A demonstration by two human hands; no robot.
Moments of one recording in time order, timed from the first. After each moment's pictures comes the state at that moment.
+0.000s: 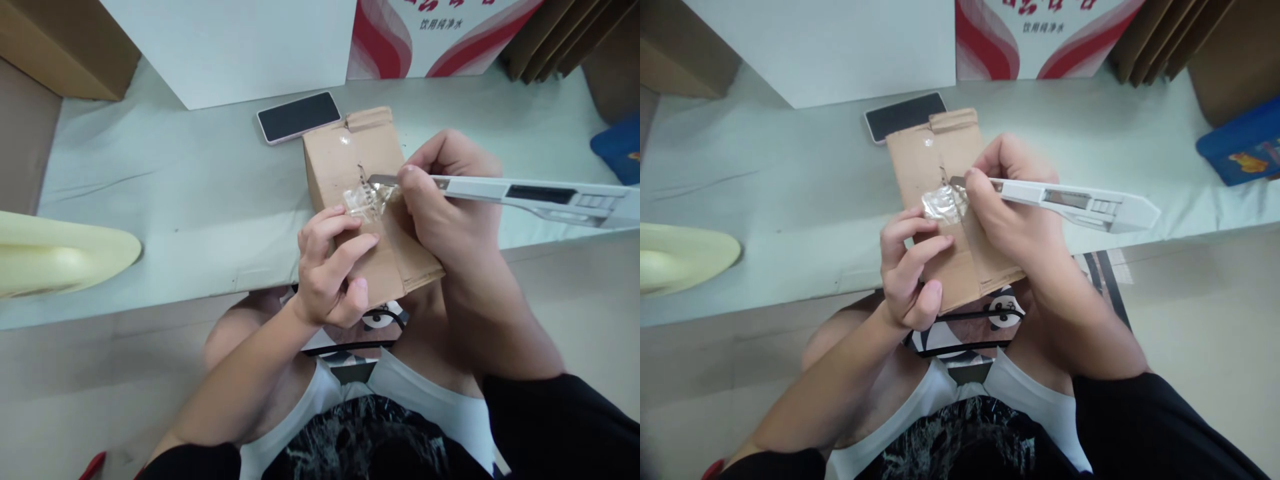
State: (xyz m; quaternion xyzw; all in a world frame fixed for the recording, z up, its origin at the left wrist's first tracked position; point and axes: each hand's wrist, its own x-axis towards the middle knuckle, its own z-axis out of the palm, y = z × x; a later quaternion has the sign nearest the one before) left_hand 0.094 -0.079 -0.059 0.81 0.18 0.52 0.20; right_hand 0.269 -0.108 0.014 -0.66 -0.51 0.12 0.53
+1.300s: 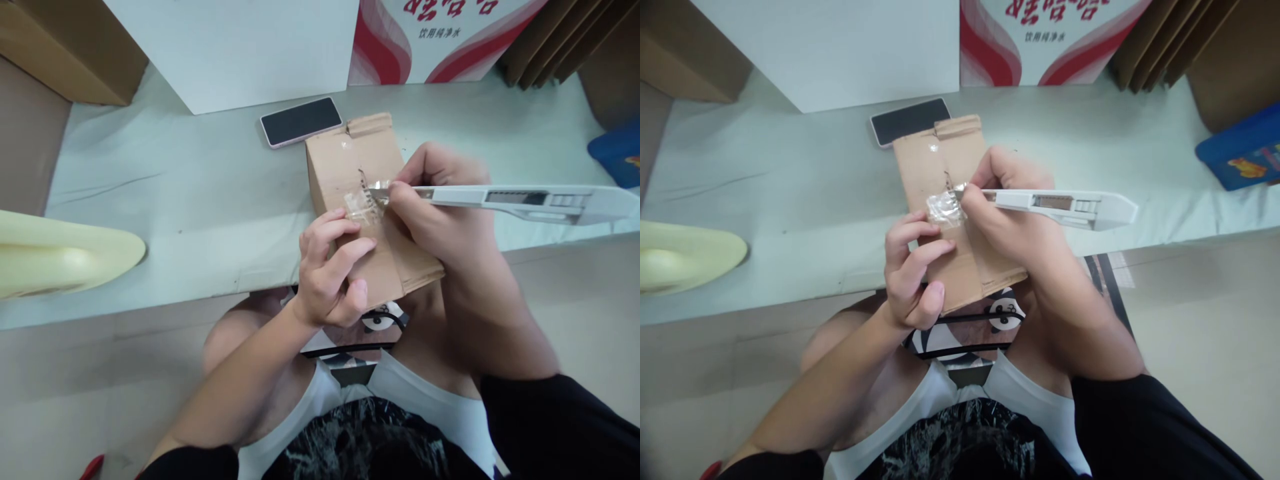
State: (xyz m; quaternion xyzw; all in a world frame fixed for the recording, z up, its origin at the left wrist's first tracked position) left_hand 0.096 -0.080 -0.062 0.80 0.18 0.53 0.19; right_hand 0.271 -0.106 0.021 -0.69 -0.53 0.14 0.47
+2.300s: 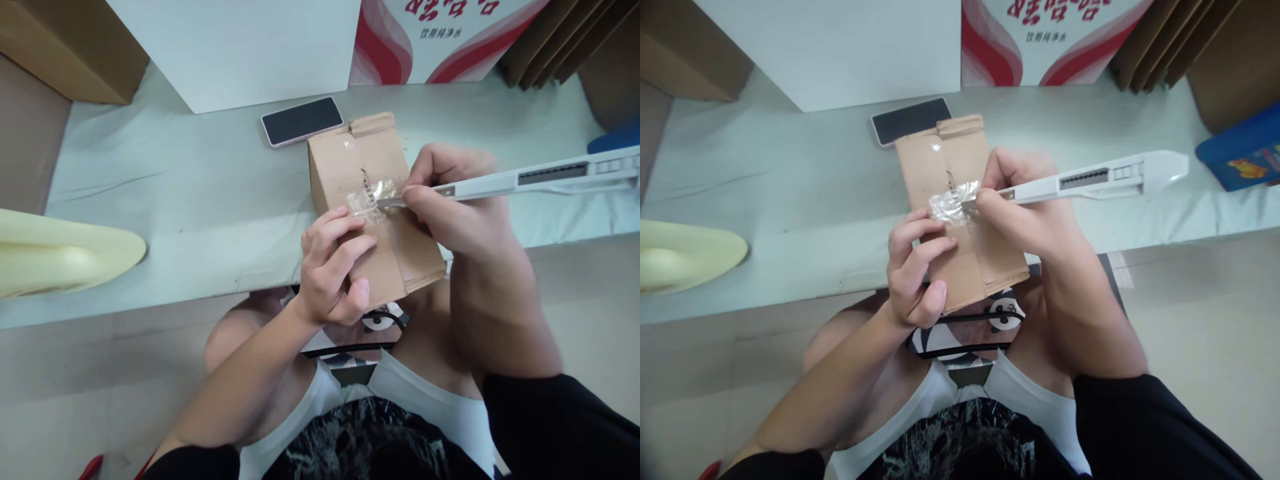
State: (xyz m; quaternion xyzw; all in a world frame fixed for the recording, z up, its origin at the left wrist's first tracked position) left_hand 0.092 -0.078 -0.062 0.81 0.17 0.52 0.21; right_hand 0.285 -0.106 0.033 -0.63 -0.54 0.27 0.48
